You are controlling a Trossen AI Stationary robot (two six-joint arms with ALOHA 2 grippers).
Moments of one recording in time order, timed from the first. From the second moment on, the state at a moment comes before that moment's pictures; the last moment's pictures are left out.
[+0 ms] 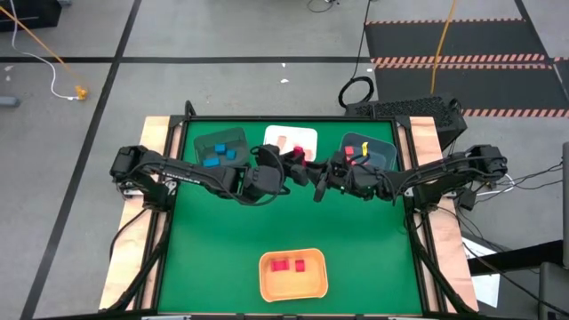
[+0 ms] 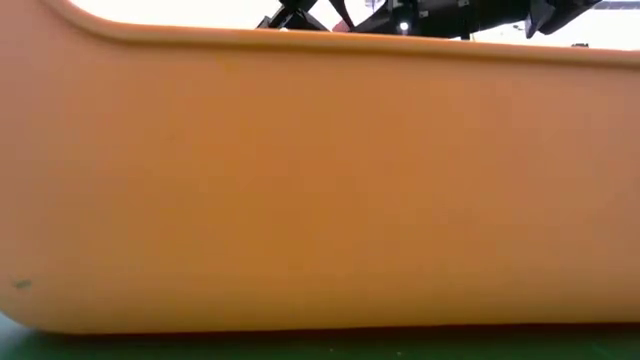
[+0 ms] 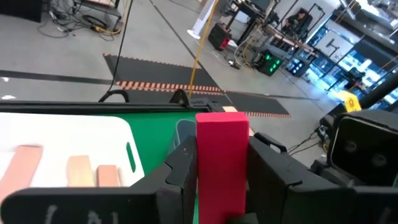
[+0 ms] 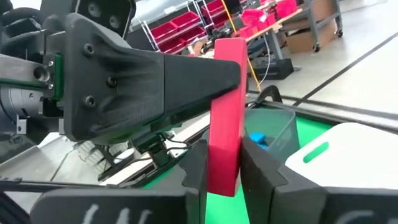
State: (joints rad) left arm -0.14 1.69 1.36 0.01 -0.87 -0.83; right arm 0.11 1.34 0.68 0.63 0.47 0.48
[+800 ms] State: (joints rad) left arm -0.11 1.57 1.36 -0.16 -0.85 -0.67; right arm 0.12 1.24 0.68 0.20 -0.09 0.74
